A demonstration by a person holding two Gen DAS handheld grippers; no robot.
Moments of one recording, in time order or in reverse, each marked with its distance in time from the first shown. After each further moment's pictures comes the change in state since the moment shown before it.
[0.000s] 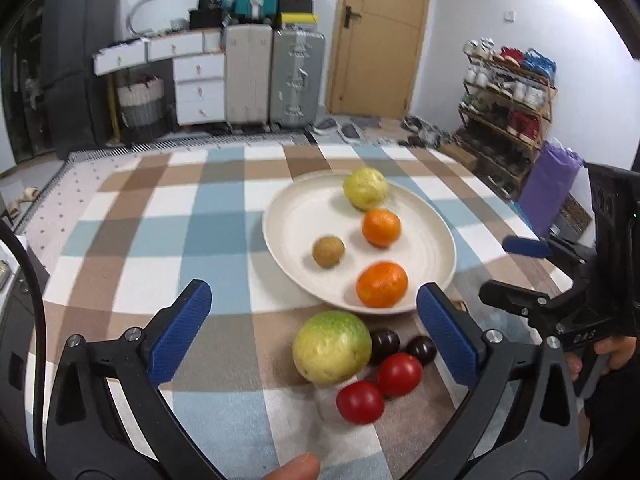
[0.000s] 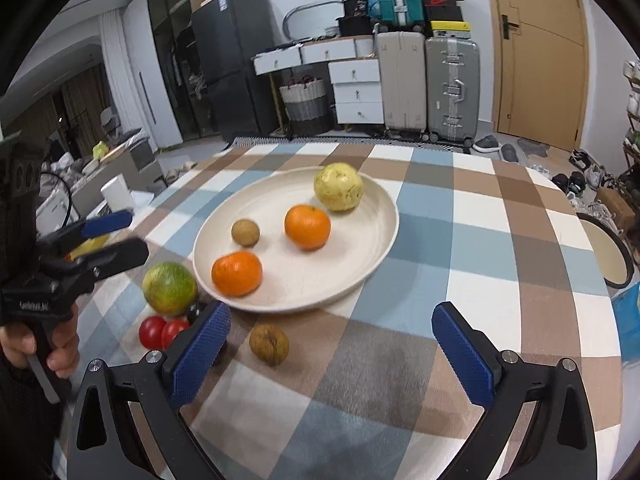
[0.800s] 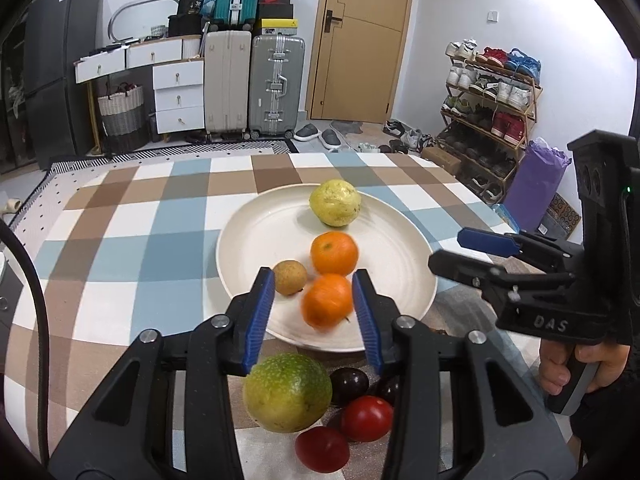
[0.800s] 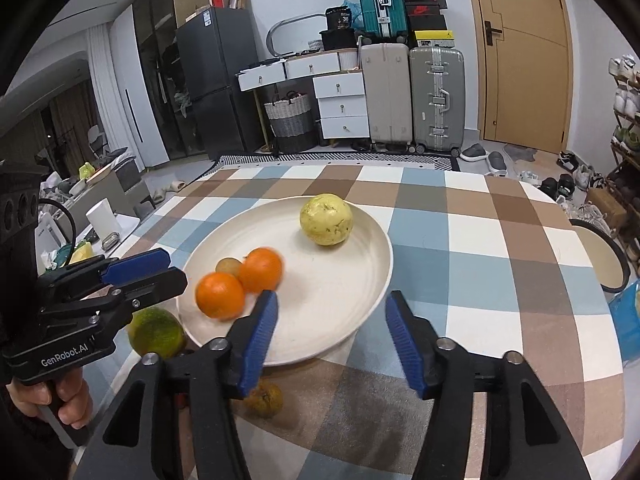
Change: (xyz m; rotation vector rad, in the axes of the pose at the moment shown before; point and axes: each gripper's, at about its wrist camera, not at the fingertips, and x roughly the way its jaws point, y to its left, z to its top) left arm 0.032 -0.024 0.015 0.026 -0.042 -0.049; right arm 0.013 -0.003 0.023 0.054 -0.063 -0.034
